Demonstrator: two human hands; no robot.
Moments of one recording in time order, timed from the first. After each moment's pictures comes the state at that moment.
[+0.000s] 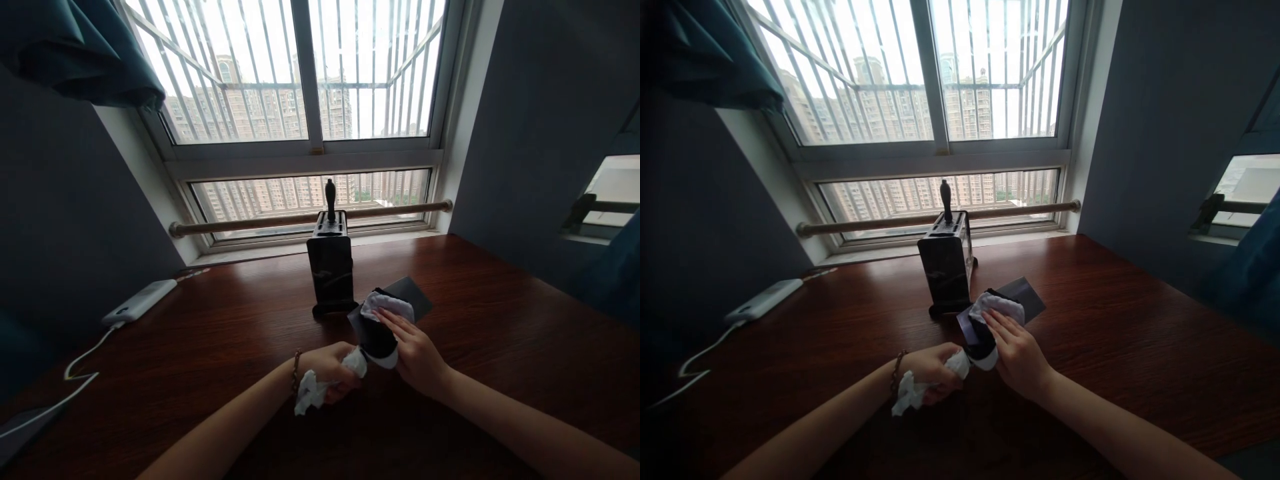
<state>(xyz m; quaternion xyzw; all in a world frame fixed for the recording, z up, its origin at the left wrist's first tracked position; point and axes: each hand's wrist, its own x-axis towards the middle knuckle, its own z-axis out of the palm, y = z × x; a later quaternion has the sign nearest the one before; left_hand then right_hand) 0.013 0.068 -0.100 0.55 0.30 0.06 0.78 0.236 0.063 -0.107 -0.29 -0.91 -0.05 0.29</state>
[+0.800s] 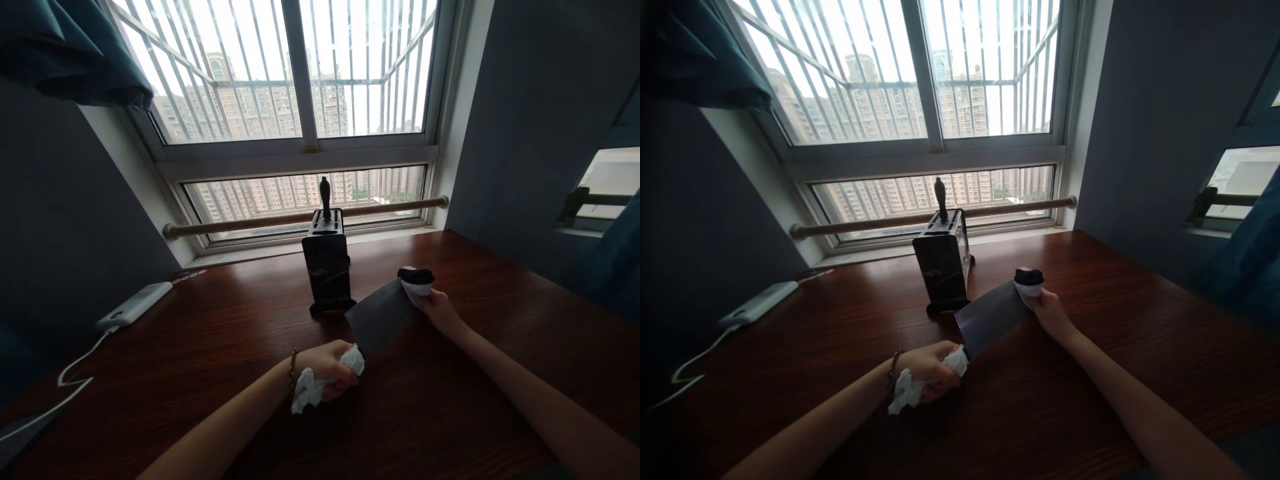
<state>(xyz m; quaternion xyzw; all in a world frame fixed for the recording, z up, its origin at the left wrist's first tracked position) 0.013 0.068 -0.096 0.55 0.32 0.05 0.77 0.300 0.140 -0.124 -0.50 -0.61 0.29 0.54</state>
